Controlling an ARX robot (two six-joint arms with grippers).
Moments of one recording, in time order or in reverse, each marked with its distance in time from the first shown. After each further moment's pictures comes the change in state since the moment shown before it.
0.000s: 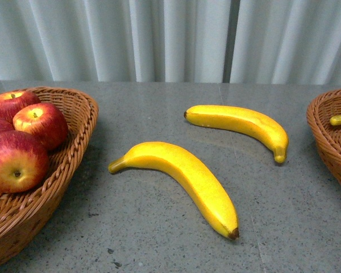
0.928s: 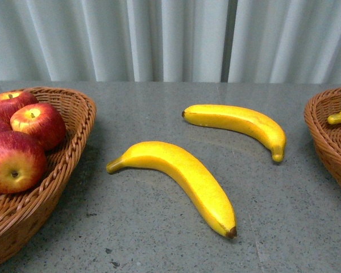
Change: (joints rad) left arm 0.000 0.000 -0.003 -0.004 0.003 0.003; right arm -0.167 0.232 0.066 0.045 -0.416 0.098
